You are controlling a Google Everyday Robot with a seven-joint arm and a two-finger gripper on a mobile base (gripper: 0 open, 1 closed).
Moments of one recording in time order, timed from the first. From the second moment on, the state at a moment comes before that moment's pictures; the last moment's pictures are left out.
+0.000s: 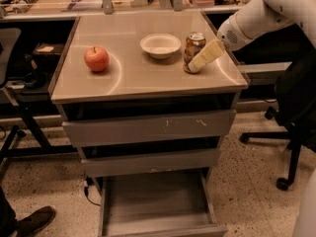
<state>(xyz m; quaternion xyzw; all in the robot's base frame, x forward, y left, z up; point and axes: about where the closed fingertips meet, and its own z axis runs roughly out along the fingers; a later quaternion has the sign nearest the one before) 0.703 -0.160 0.882 -0.41 0.84 0.13 0.32</state>
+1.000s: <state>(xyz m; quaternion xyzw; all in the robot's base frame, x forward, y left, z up) 0.725 -0.113 0.871 -0.42 0.83 0.15 0.32</state>
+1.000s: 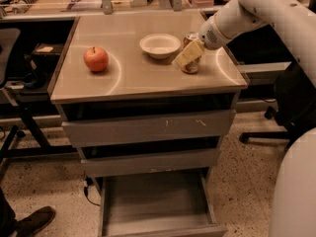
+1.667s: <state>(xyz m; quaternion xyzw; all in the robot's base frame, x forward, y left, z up) 0.725 -0.113 0.871 -0.42 0.83 0.15 0.32</state>
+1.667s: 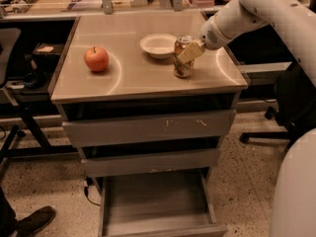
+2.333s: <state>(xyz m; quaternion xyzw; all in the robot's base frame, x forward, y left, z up) 0.725 -0.113 0.871 -0.42 0.83 0.15 0.32</state>
